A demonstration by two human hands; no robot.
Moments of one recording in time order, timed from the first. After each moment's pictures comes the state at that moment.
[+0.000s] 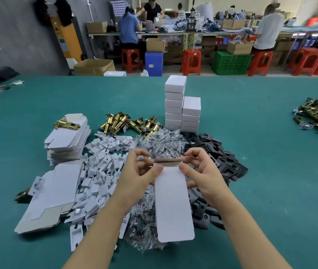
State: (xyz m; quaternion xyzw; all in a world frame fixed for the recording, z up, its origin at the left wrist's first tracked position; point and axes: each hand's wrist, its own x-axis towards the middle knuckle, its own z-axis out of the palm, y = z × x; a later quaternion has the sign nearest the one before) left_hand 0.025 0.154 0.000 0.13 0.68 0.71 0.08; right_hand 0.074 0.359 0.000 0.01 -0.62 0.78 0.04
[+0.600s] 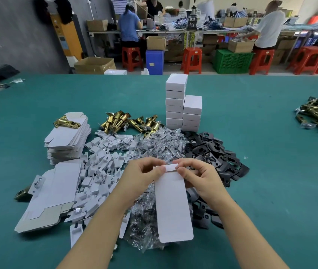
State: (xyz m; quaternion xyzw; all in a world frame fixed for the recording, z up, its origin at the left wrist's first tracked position) left_hand 0.019 0.156 0.005 0.14 0.75 0.63 0.14; right_hand 0.074 0.353 -0.006 0.01 -0.69 0.72 0.05
